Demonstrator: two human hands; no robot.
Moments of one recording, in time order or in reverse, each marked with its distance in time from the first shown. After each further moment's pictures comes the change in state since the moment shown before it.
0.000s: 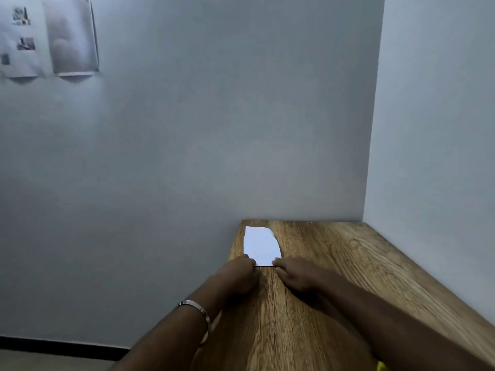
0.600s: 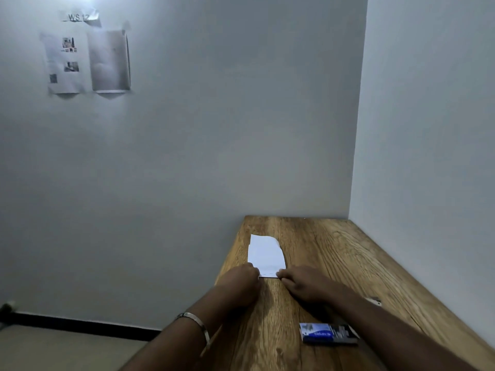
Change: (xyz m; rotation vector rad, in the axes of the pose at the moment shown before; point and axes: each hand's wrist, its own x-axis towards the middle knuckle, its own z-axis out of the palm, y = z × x) left_hand -0.150 0.057 -0.003 0.085 0.103 0.045; right_hand -0.150 -0.041 0.000 0.009 0.075 -0.055
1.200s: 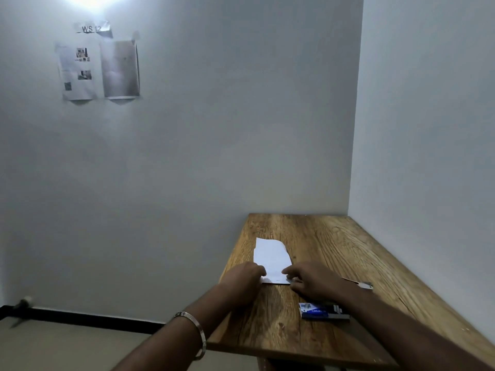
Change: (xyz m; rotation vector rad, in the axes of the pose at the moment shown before) left_hand -0.050 0.011 -0.014 0.006 0.065 0.109; right_hand -0.052 -0.020 -0.011 0.006 0.128 -0.091
